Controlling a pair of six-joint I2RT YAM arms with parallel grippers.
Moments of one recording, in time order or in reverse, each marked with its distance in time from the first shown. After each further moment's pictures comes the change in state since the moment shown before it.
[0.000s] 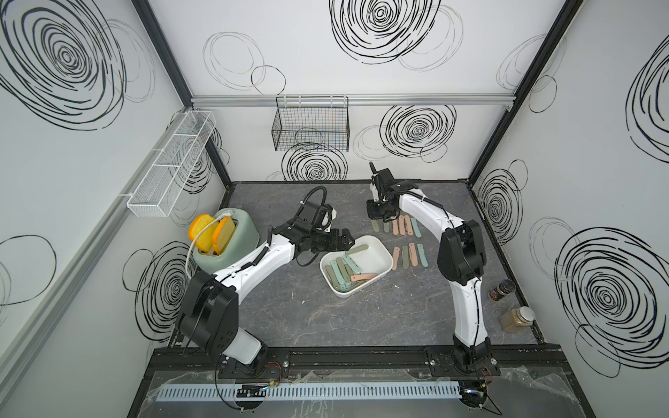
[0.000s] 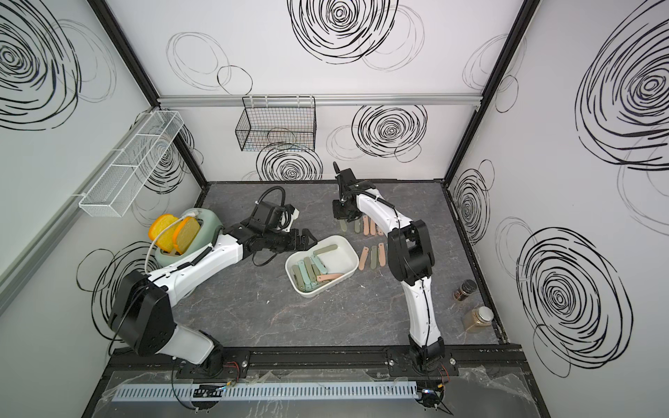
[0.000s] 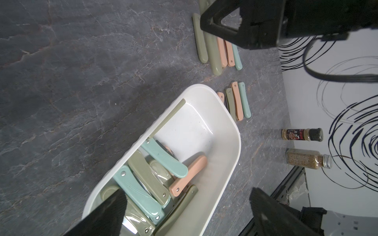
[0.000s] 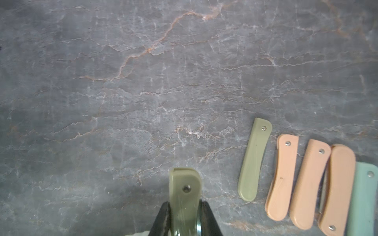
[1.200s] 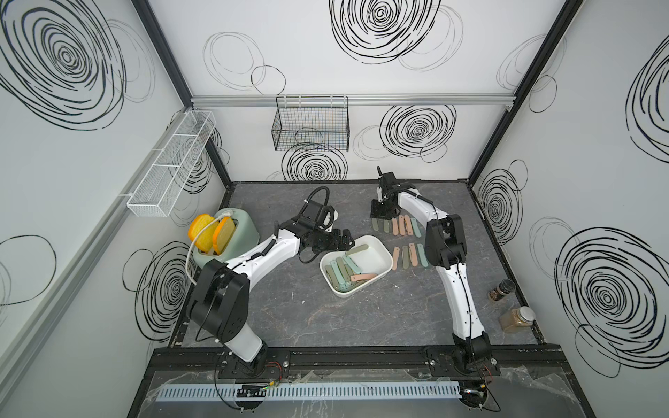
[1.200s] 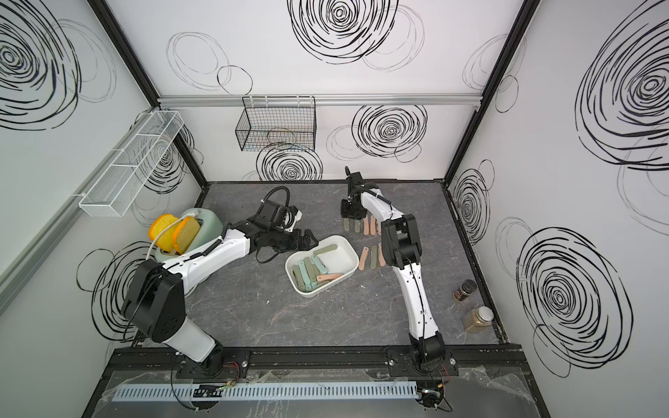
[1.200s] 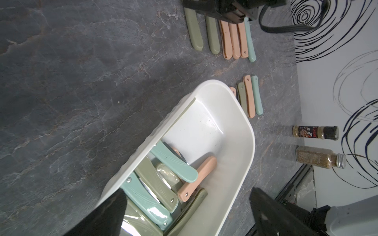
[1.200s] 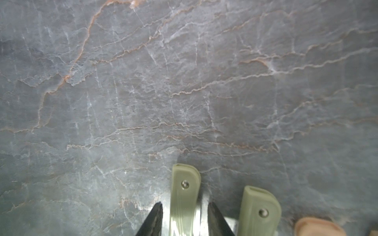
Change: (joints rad) left arm 0.025 0.078 0.015 -0.022 0.024 0.042; right arm -0.095 0.306 0.253 -0.002 -0.088 0.051
